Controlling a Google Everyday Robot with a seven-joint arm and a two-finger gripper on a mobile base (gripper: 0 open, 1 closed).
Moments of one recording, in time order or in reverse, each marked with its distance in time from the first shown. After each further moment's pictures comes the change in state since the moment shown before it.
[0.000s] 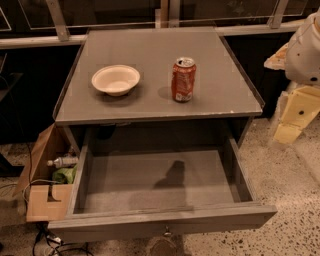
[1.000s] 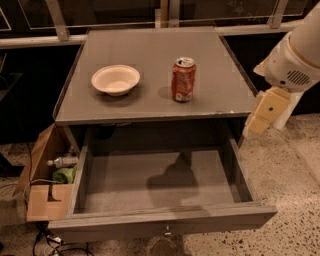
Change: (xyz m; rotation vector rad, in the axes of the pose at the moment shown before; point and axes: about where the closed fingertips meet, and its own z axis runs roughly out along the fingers) arm -0.002 -0.043 0.055 0.004 -0.093 0.141
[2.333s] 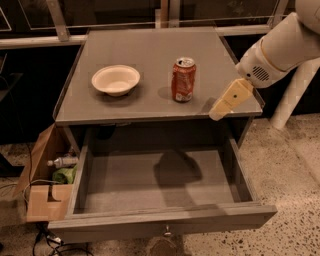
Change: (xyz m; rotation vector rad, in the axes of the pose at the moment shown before) arm -0.046 -0.045 0.052 0.020 -0.180 0.178
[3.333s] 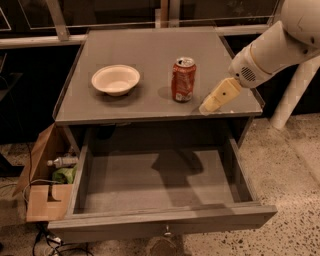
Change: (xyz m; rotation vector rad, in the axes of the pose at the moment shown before) arm -0.012 -0.016 0.032 -0.006 -0.051 0.071
